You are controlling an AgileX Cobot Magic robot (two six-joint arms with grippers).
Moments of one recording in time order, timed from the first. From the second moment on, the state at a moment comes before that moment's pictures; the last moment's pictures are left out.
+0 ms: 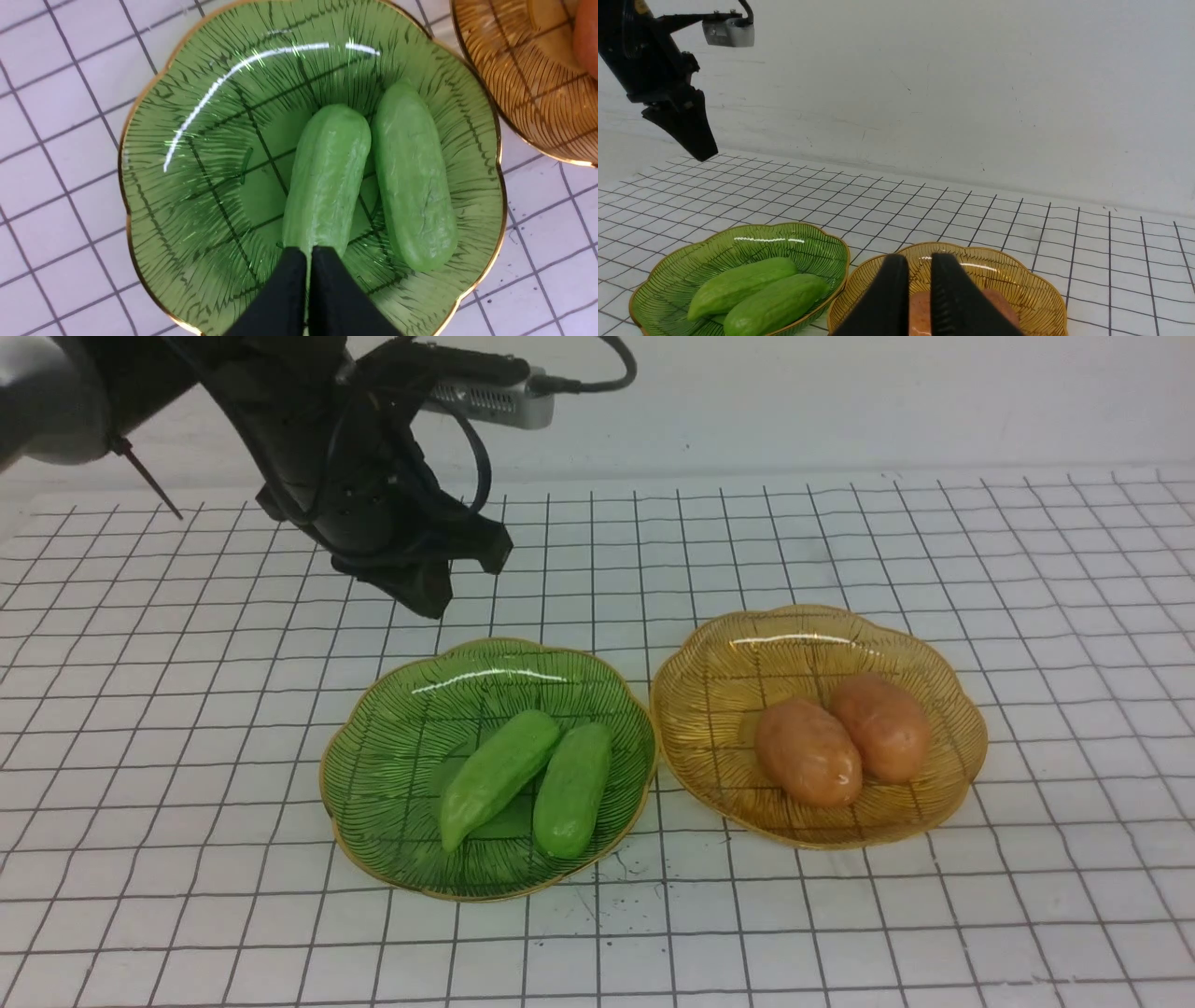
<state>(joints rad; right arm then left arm) 0.39 0.23 -0.29 -0.08 0.22 0.09 -0.32 1.82 -1.79 -0.06 1.23 0.08</state>
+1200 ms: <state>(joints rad) 0.06 -0.01 0.02 -0.08 0.40 0.09 -0.32 1.05 -1.33 -0.11 1.25 0.12</state>
